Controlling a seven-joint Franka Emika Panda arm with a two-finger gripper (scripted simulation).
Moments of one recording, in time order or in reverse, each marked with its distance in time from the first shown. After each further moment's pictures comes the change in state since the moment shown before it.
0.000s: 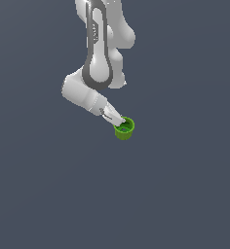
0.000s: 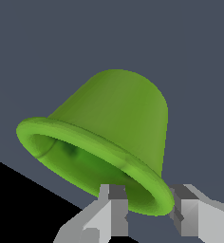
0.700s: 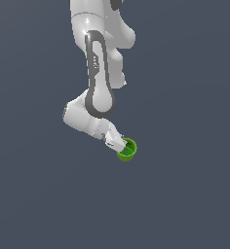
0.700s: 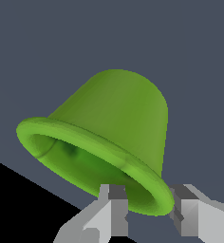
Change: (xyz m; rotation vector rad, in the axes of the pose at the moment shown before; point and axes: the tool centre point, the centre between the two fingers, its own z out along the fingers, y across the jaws) arm 0.073 -0.053 0.046 0.000 -0.001 -0.002
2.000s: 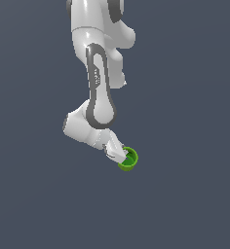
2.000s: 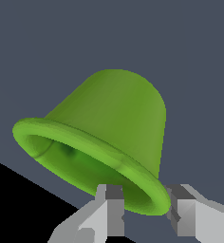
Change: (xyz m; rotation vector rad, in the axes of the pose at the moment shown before) arm 0.030 -0.024 0.018 0.000 0.000 -0.004
